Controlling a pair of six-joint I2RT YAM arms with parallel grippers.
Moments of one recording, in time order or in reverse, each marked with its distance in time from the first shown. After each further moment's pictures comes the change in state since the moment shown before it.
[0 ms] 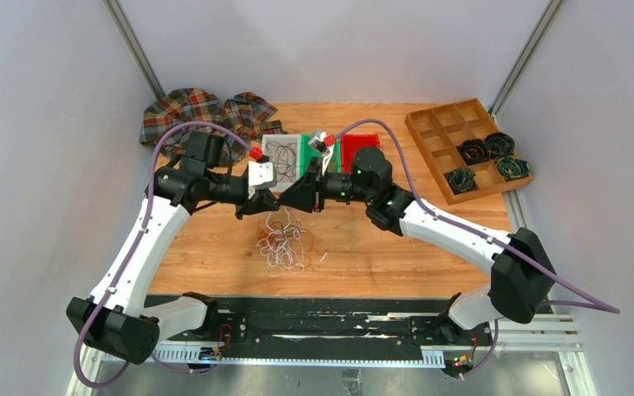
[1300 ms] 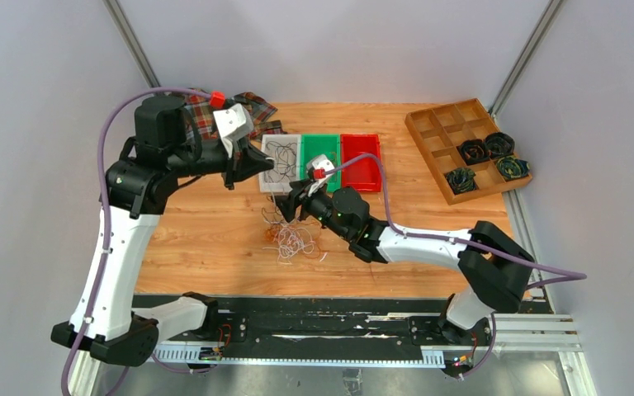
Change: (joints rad) left arm -0.006 -0.025 0.372 0.085 -0.079 -0.518; right arm 0.191 0.106 -0.182 0.340 0.800 -0.220
